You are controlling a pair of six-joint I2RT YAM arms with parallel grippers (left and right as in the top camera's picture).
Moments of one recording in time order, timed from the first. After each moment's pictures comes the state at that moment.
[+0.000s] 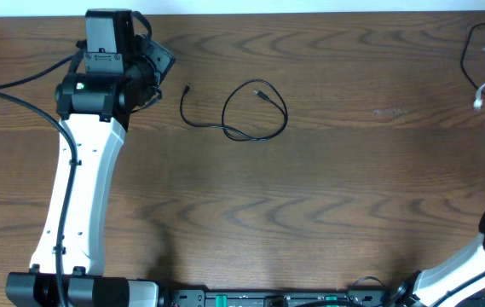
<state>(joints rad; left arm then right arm) -0.07 1.55 1.59 -0.83 0.06 -0.97 -0.58 1.98 2.15 -0.98 -0.33 0.25</state>
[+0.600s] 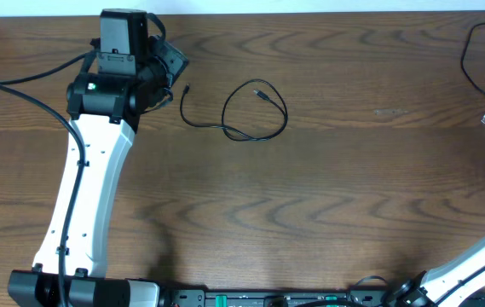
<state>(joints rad) -0.13 1.55 1.59 -0.83 0.07 -0.97 -0.78 2.24 2.15 -0.80 -0.10 0.28</state>
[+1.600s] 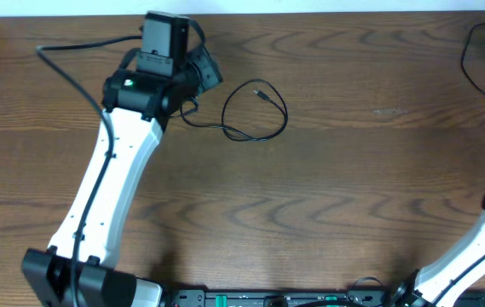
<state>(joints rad) -0.26 1.61 1.59 -0.85 0.07 -0.66 -0.52 2.15 2.16 -1.06 -0.59 0.12</state>
